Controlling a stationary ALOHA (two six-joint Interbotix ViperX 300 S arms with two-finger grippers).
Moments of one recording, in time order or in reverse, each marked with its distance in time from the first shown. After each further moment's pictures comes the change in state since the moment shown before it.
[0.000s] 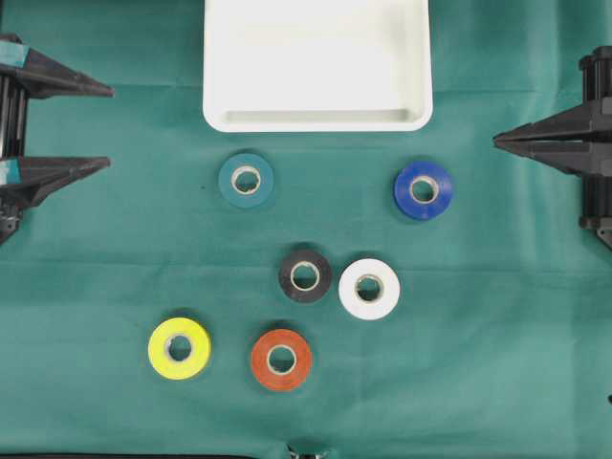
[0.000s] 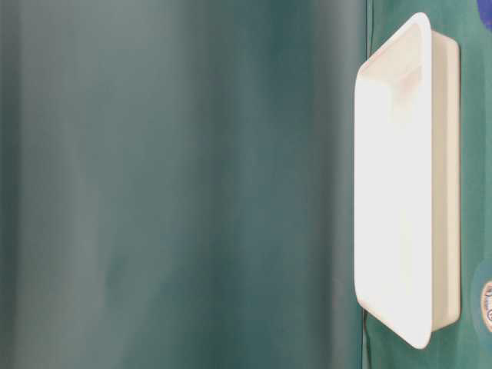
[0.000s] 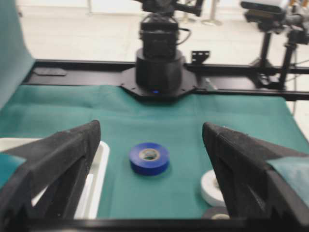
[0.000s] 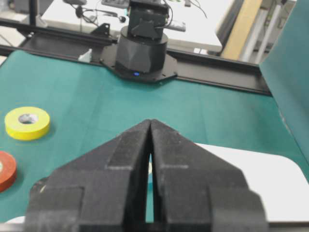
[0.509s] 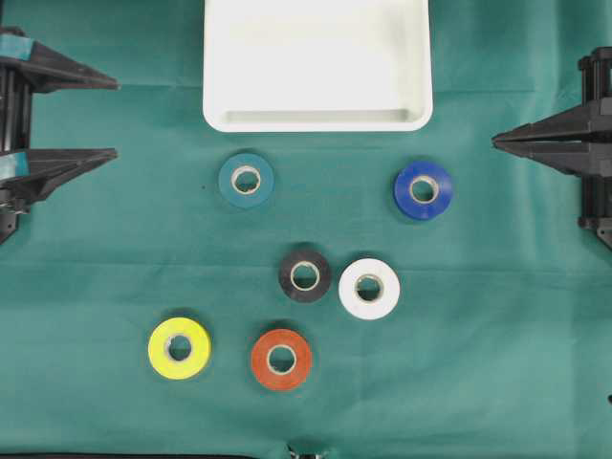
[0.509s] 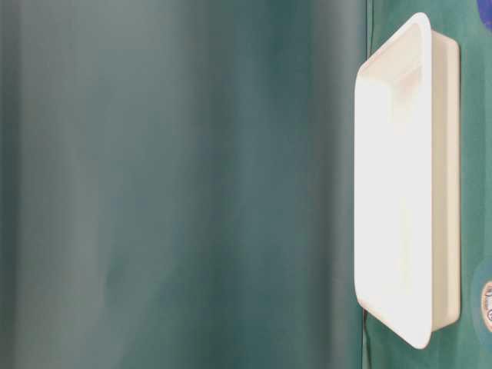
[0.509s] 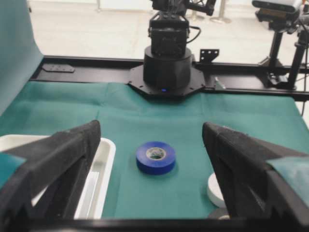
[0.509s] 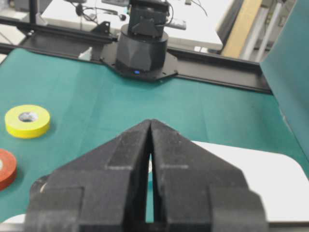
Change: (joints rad) left arm 0.011 0.060 -0.032 0.000 -0.005 -0.005; right arm 0.000 0.006 0.000 0.000 0.002 0.000
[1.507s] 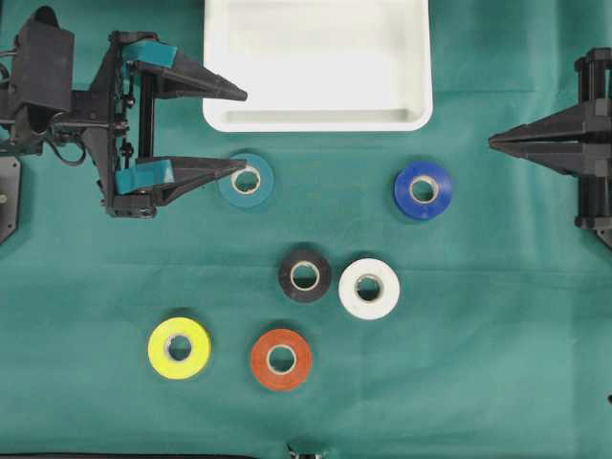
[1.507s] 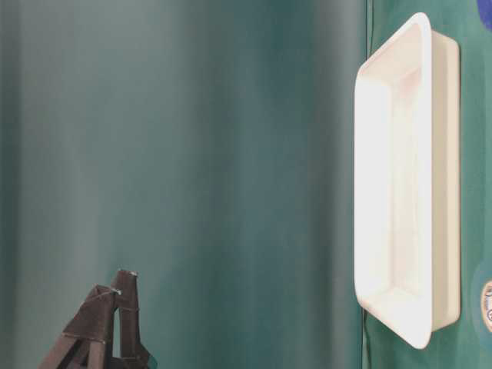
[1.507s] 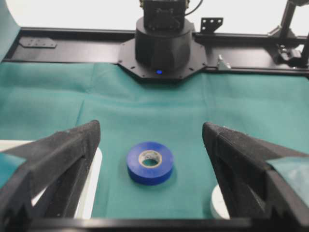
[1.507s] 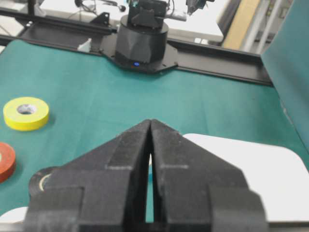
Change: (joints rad) left arm -0.017 0.442 -0.272 0.000 -0.040 0.003; right arm -0.005 0.009 -0.002 -0.002 0.015 0.000
